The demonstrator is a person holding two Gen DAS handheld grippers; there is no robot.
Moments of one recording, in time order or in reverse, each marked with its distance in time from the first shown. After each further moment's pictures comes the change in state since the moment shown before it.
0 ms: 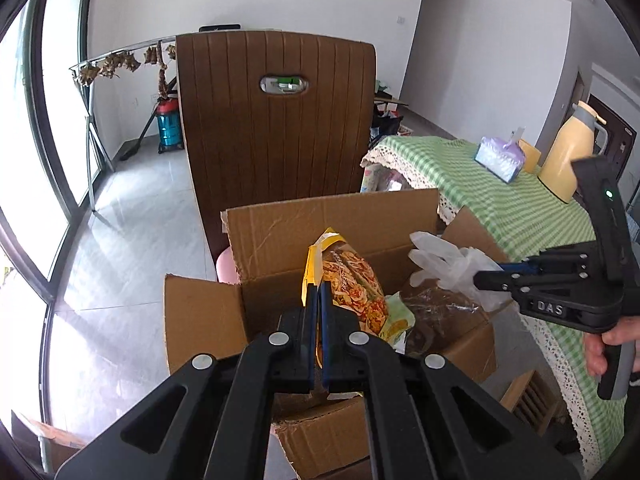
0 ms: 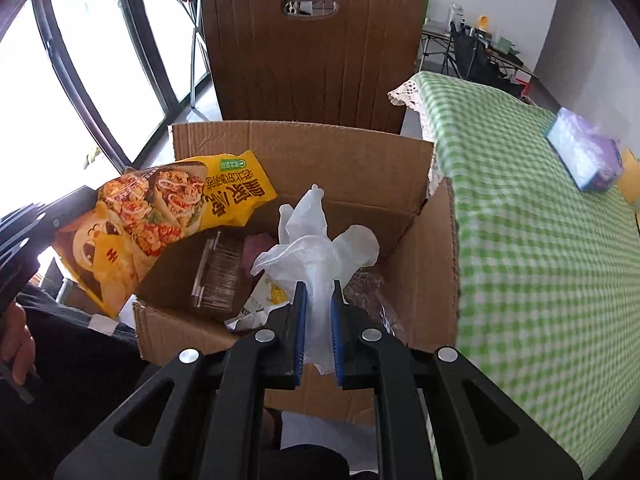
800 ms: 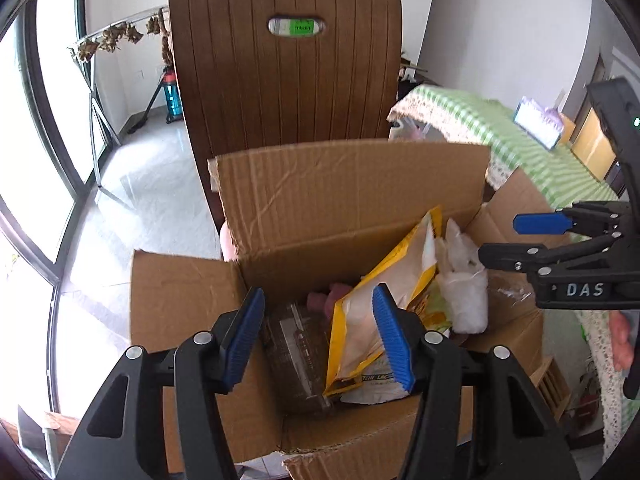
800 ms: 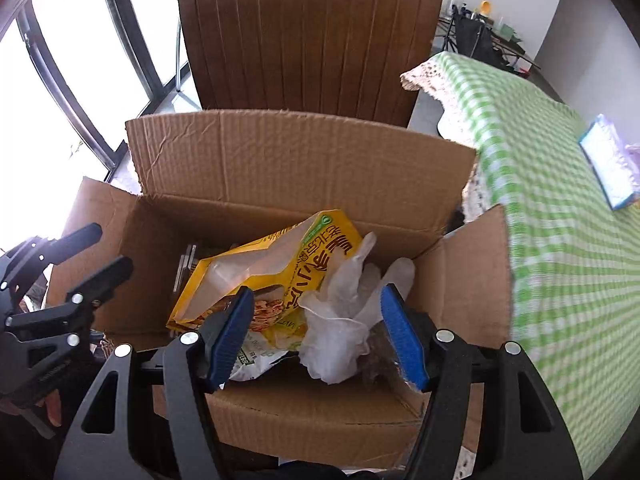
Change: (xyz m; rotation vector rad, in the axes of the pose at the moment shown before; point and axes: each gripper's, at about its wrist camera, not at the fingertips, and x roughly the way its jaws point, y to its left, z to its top) left arm 0.068 0.005 -0.004 -0.006 0.104 0.056; right arm 0.033 0.001 0.024 0.011 0.015 -0.054
